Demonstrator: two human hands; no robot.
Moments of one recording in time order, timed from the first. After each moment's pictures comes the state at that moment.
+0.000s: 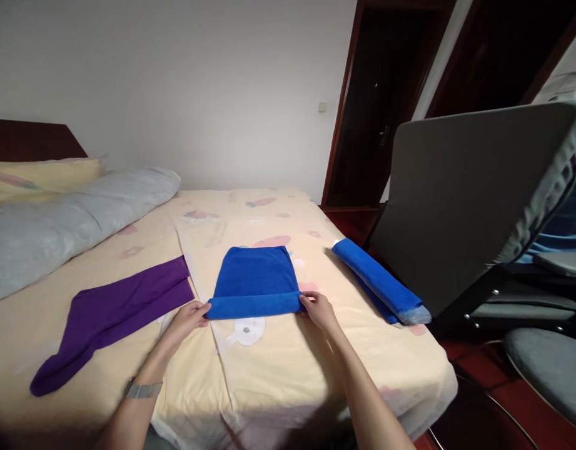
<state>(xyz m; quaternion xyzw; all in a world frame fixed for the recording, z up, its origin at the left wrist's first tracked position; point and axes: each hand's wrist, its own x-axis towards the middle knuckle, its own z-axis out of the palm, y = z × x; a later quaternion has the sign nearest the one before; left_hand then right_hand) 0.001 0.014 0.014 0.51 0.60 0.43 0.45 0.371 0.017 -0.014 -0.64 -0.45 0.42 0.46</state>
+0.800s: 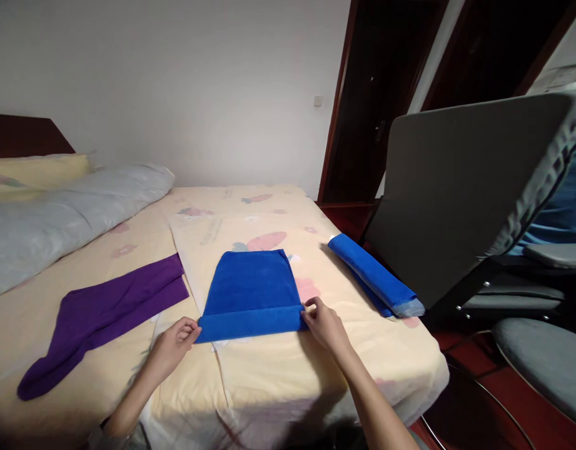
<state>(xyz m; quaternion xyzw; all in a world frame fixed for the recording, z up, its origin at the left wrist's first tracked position) -0.011 -0.042 0.009 0.66 0.61 0.35 0.27 0.384 -0.041 0.005 -0.70 -0.61 0.20 0.30</state>
